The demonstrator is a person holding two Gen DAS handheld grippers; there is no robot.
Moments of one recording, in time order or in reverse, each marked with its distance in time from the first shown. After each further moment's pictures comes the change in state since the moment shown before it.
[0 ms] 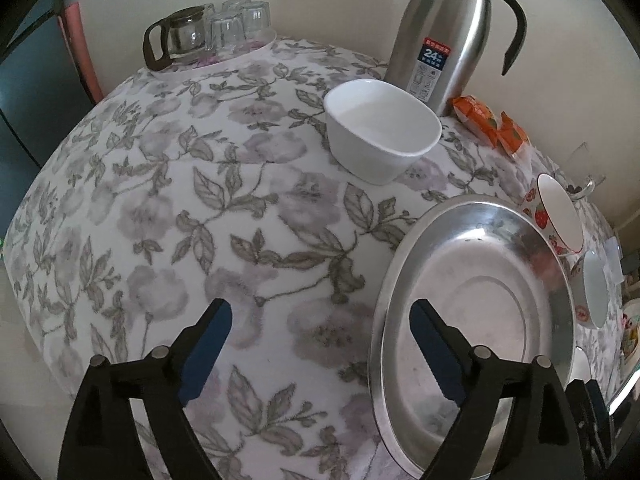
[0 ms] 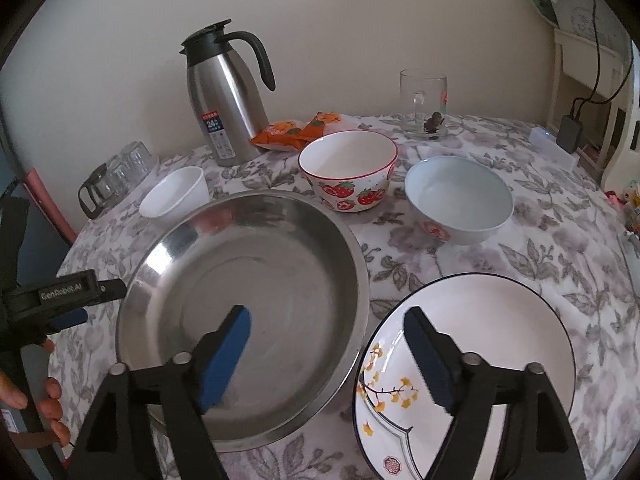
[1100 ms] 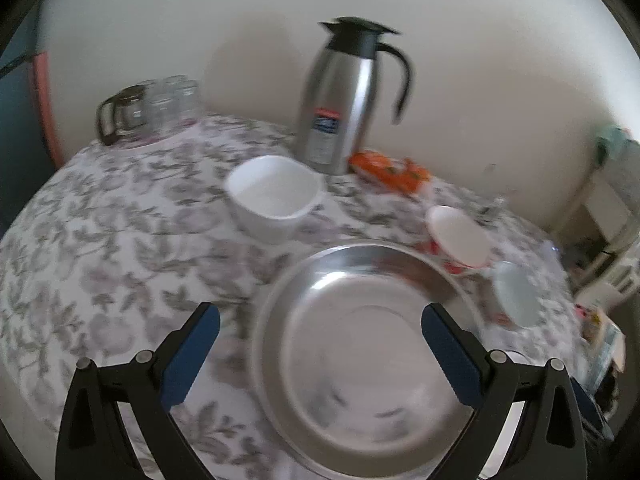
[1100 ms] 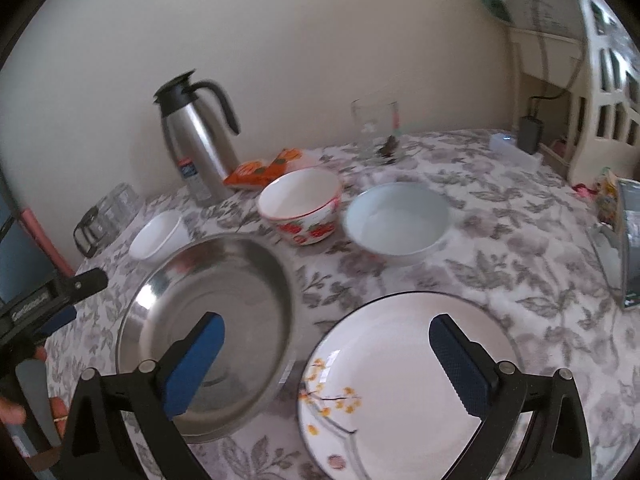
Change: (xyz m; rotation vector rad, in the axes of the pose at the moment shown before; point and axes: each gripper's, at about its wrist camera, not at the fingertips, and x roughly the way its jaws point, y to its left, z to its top) left arm -0.064 -0.056 -0.018 0.114 -0.246 -0.218; right arm -0.043 -0.056 0.008 0.098 -0.105 -0.051
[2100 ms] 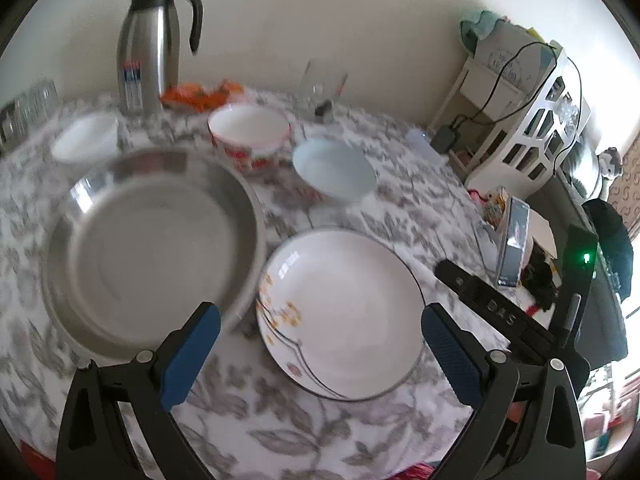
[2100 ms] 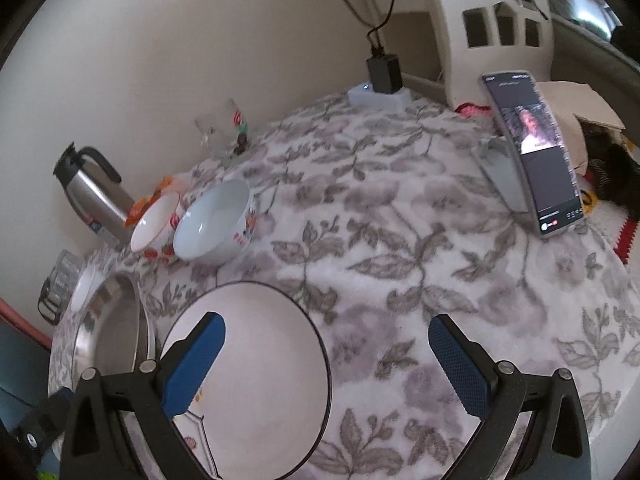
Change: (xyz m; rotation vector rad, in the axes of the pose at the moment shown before) left arm -0.021 -0.154 -0.096 0.220 0.220 -0.298; right arm -0.012 -0.148 -0.016 0.264 0.083 -0.109
